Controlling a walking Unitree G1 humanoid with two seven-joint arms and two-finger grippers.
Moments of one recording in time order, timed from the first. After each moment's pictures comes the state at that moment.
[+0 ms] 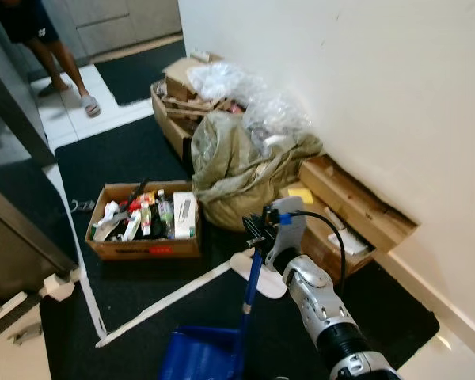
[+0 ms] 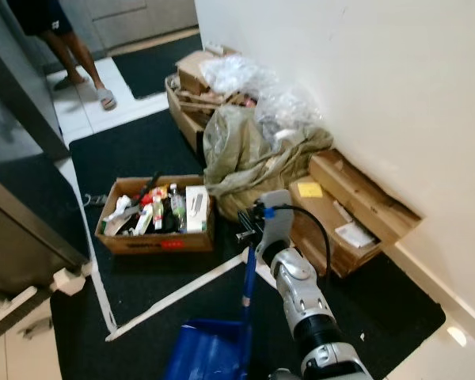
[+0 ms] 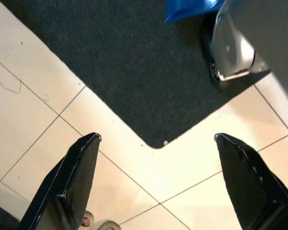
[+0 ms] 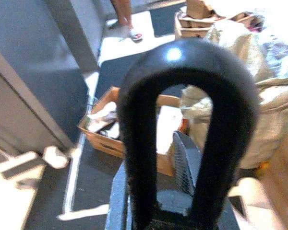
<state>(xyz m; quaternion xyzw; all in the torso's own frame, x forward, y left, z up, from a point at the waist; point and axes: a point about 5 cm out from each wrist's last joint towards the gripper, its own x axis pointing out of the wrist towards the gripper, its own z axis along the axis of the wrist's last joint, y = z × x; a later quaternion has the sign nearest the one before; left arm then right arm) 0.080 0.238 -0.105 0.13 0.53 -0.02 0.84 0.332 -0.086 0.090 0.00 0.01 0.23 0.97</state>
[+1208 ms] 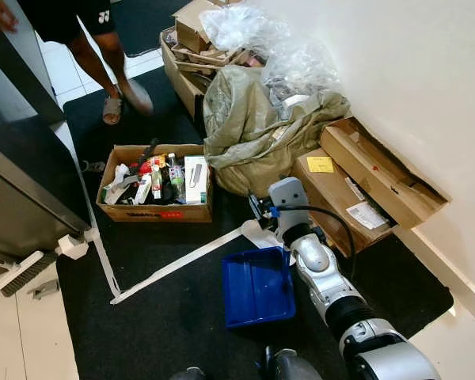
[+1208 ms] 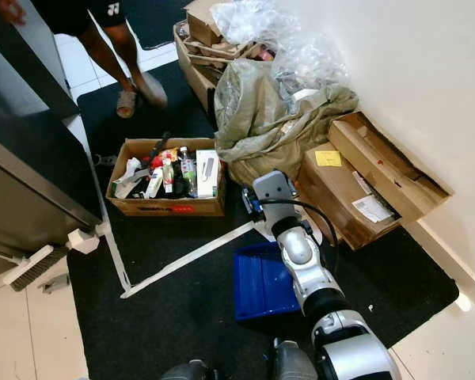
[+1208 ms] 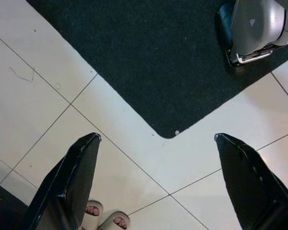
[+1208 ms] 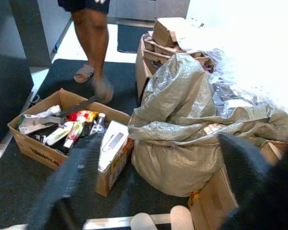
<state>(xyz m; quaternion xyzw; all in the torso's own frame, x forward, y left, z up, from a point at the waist) 0.085 0.252 -0.095 0.16 0.48 -0.02 0.86 0.353 -0.110 0.123 -0.15 -0.12 0.14 0.97</state>
